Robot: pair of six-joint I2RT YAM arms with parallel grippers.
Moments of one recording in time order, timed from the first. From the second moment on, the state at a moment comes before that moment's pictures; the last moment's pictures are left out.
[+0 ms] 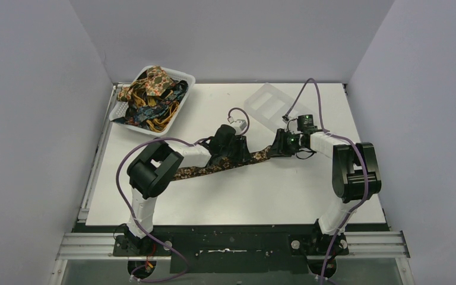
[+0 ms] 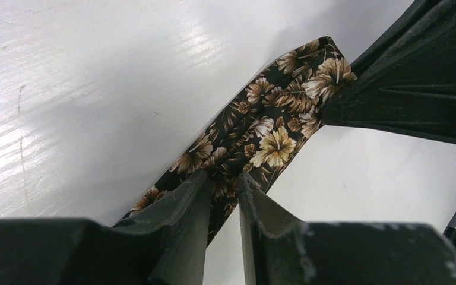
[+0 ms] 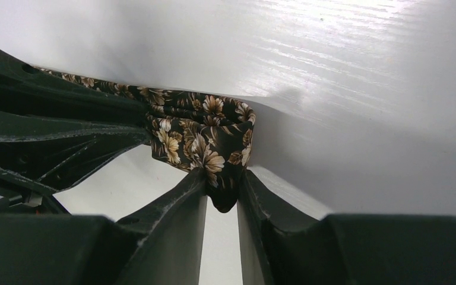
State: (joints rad) left arm -0.74 2.03 1.15 0.26 0.20 -0.56; right arm 0.11 1.77 0.99 -0.29 -0.60 0.23
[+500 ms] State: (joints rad) left arm -0.74 1.88 1.08 0.23 0.16 -0.54; right arm 0.22 1.58 0.98 -0.32 -0.29 0.32
